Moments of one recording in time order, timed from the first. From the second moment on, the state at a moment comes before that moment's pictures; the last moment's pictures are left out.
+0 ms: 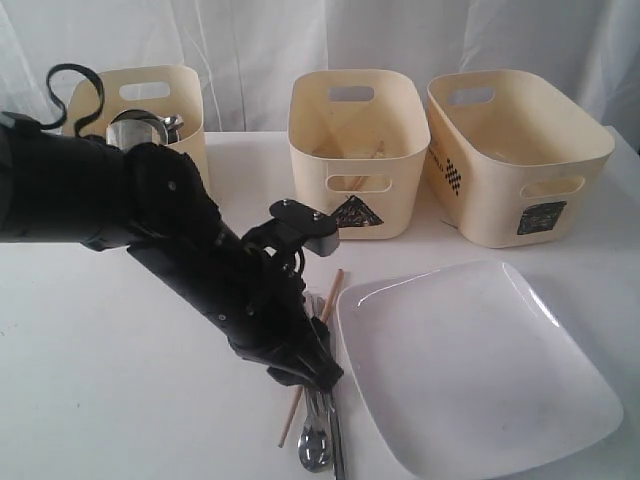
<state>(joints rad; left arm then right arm) -0.76 1.71 -1.07 -0.61 0.65 0.58 0.08 0.01 -0.01 0.10 0.31 0.06</state>
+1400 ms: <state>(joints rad) -0.77 1.87 -1.07 -0.47 0.59 0.44 0.08 0.01 -0.01 0.10 0.31 0.06</state>
